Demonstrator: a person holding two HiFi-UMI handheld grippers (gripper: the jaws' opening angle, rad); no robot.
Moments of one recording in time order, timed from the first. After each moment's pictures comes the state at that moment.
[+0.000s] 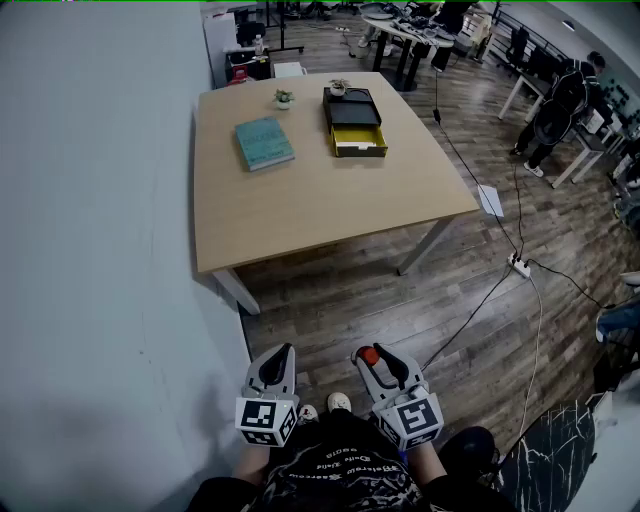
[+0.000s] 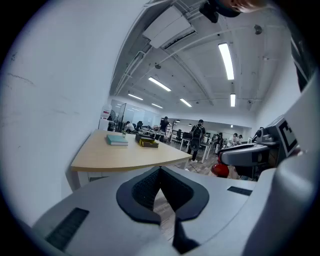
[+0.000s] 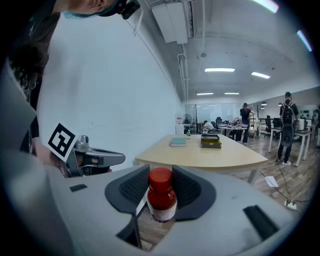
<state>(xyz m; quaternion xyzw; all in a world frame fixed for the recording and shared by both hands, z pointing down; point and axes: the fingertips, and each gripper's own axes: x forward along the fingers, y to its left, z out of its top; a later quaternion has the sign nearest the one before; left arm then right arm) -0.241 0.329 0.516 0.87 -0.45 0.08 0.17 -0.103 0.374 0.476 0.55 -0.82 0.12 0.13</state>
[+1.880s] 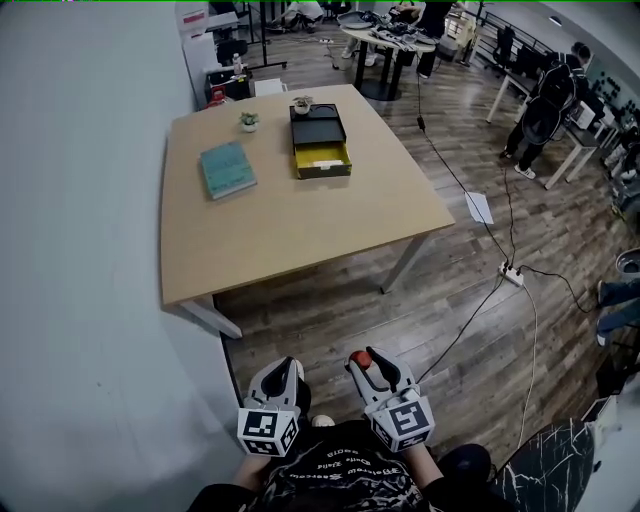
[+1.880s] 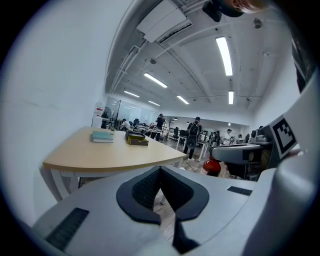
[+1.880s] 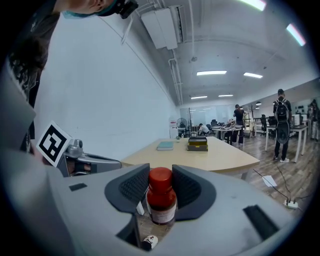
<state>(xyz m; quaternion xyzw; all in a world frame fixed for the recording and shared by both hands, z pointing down) -0.104 0.300 0.529 0.88 -0.44 0.09 0.17 0.025 0.328 0.485 0.57 -0.81 0.12 0.09</state>
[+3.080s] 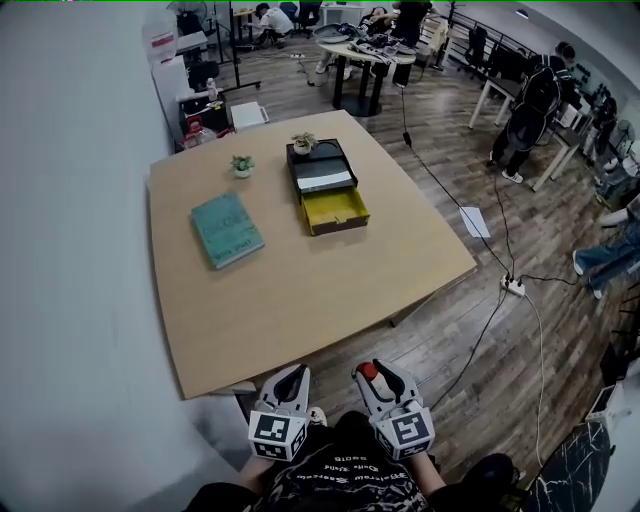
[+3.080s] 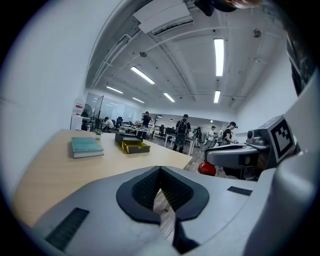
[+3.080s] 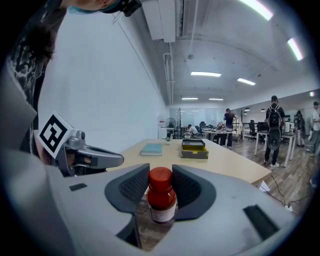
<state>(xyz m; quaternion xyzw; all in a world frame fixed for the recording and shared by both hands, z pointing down) -0.131 0.067 0.534 0.92 -0.34 0.10 0.14 -0.022 0.114 0.501 0.63 -0.76 0.11 0.11</state>
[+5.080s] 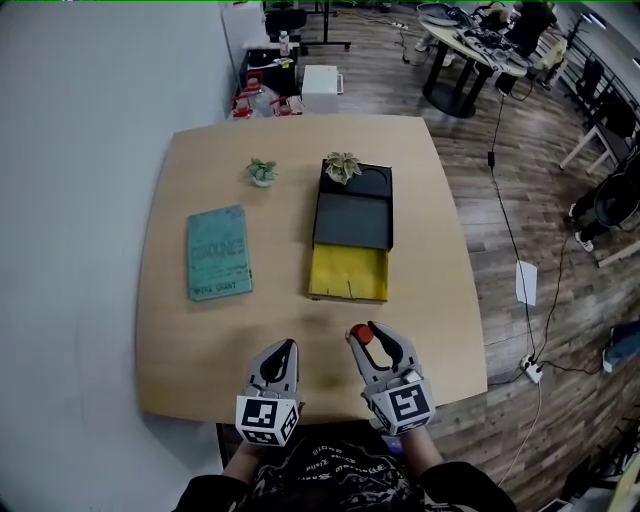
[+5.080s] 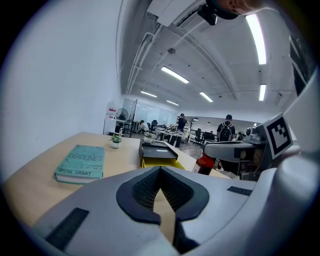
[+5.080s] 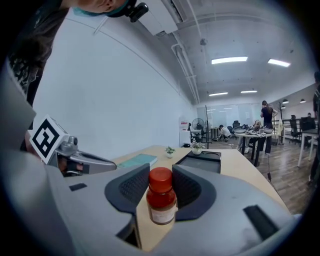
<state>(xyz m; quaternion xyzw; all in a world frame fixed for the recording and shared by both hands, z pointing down) 0.018 -0.235 0.536 0.82 -0.54 0.09 0.18 0.145 -0.255 0.493 0.47 -0.88 0.08 0.10</state>
